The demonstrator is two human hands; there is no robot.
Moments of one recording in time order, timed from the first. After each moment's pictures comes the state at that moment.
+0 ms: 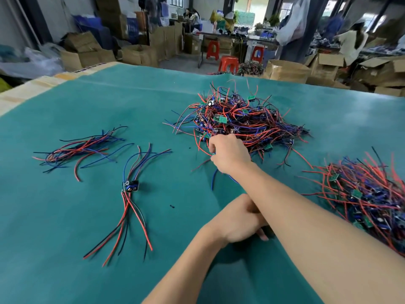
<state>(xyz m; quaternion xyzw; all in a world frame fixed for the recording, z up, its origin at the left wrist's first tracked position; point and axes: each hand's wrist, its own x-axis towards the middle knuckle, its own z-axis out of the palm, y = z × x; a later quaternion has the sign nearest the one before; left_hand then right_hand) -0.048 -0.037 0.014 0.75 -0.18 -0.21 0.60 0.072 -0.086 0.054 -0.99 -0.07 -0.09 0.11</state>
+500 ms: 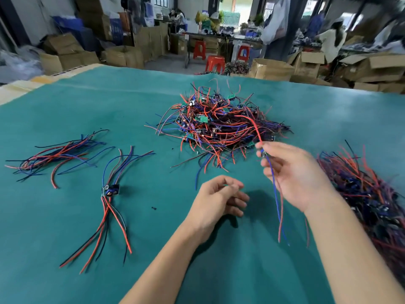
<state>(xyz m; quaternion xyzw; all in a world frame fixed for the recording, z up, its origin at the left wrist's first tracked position) -0.047 -0.037 0.023 0.57 -0.07 -0.18 0.80 -0.034 -0.202 0.093 -0.59 0.05 0.00 0.81</state>
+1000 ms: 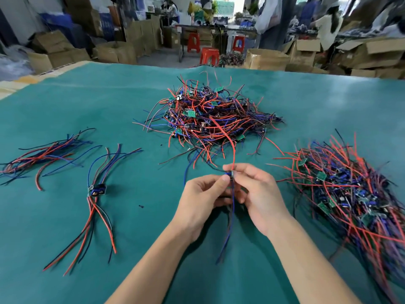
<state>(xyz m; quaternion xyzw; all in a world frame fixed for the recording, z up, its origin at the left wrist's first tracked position) -0.050 -0.042 0.017 0.57 -0.09 -0.13 0.80 -0.053 -0.174 0.029 -0.62 0.06 -0.04 0.78</state>
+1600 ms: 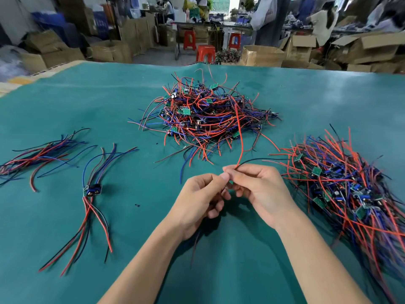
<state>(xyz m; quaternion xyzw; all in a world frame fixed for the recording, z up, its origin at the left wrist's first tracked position) -0.049 -0.036 0.020 0.59 -0.09 -0.20 0.78 -0.053 -0.196 0.028 -0.63 0.00 0.00 0.78</state>
